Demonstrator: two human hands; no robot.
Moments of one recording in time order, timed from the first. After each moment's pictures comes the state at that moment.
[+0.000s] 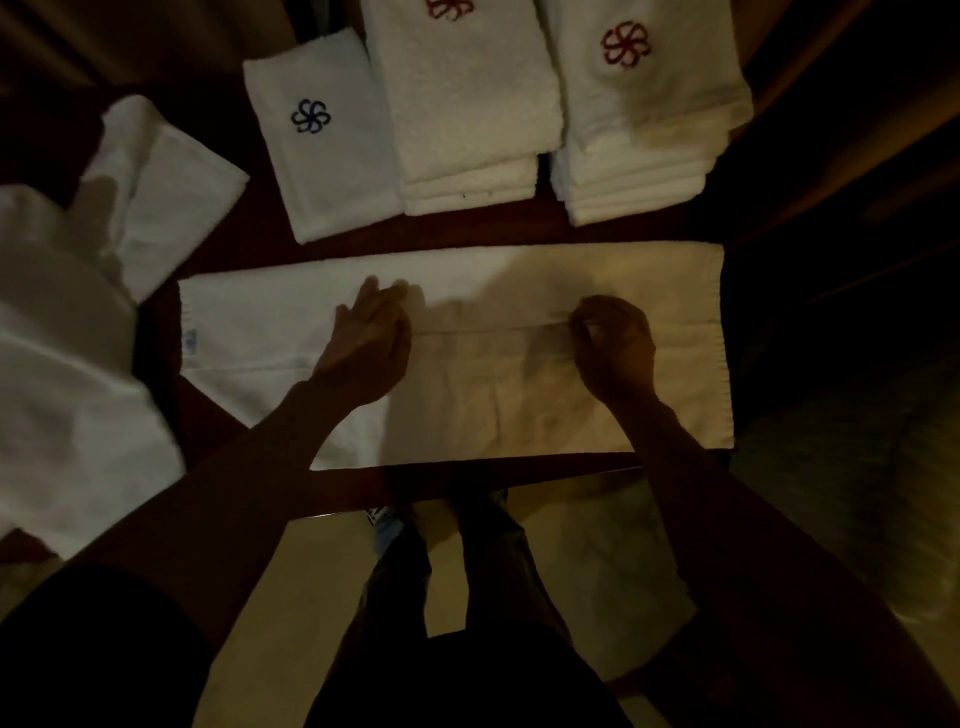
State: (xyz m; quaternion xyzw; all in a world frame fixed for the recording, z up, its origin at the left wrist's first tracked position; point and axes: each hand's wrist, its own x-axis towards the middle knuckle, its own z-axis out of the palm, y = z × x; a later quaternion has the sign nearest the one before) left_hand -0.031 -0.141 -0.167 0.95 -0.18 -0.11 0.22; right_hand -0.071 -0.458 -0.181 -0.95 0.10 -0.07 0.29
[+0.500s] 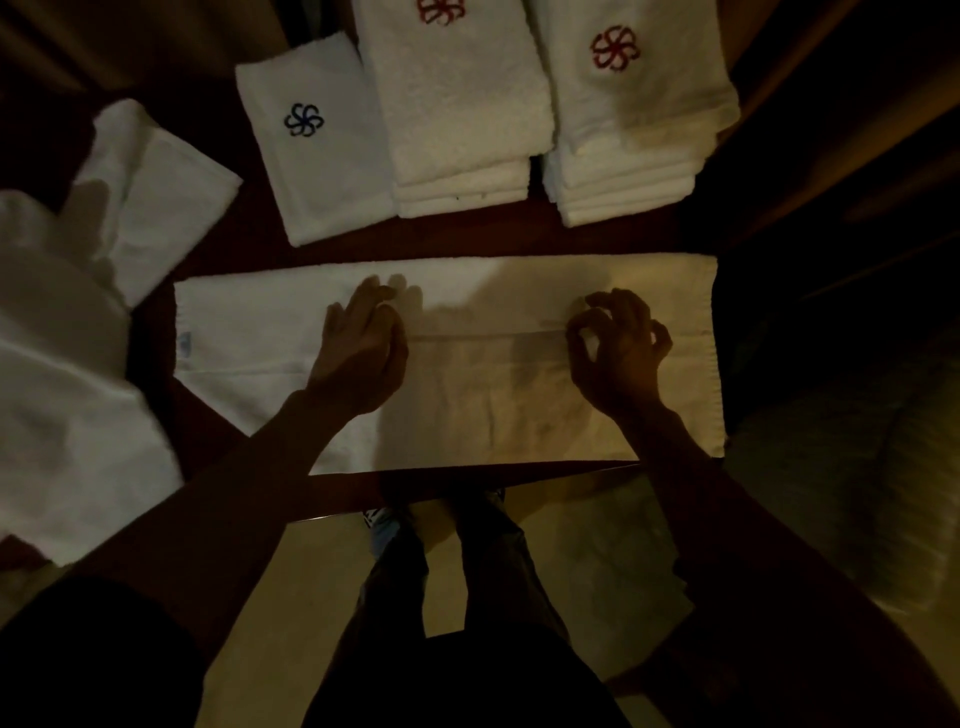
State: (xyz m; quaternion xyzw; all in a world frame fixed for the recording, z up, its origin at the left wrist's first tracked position) left_hand -0.041 -0.143 -0.159 0.96 -0.21 -0.04 0.19; right_hand -0.085 -0.461 -0.160 -0.98 0.05 -0.05 0.19
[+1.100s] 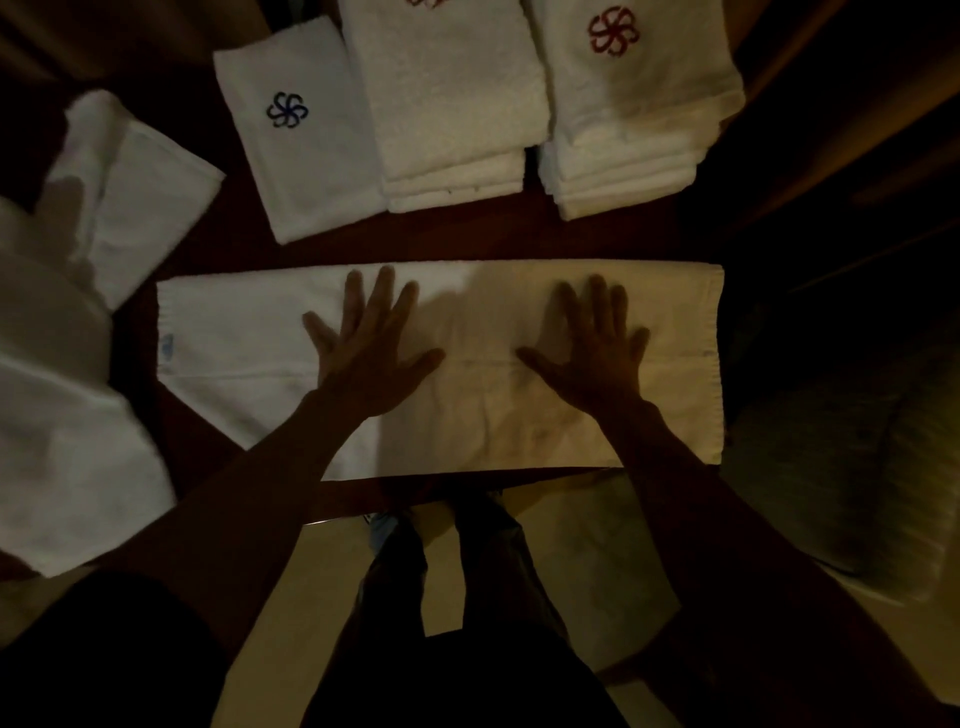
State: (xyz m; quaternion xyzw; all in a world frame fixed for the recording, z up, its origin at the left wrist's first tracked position) left_hand -0.032 -0.165 -0.168 0.97 -0.11 -0.19 0.07; right_hand -0.074 -0.441 -0.174 -0.97 0.11 0.17 0.12
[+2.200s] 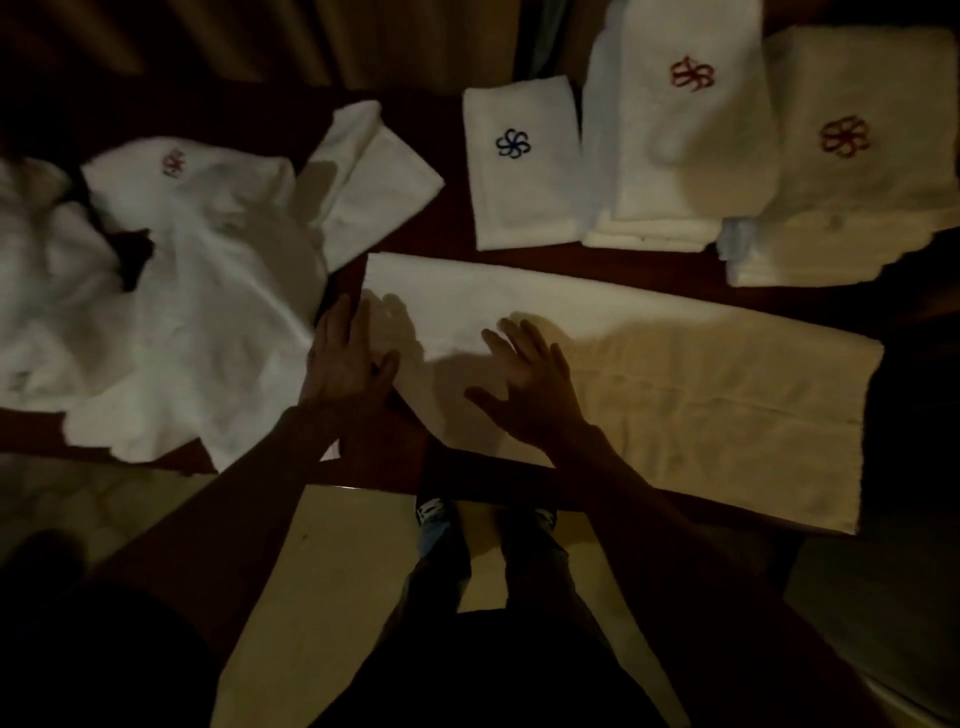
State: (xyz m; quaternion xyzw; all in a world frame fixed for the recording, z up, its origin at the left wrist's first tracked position) left_hand -0.090 0.041 -0.140 0.98 0.06 -0.09 0.19; right_hand -0.074 -0.216 -0.143 -0.95 -0.17 0.14 0.22
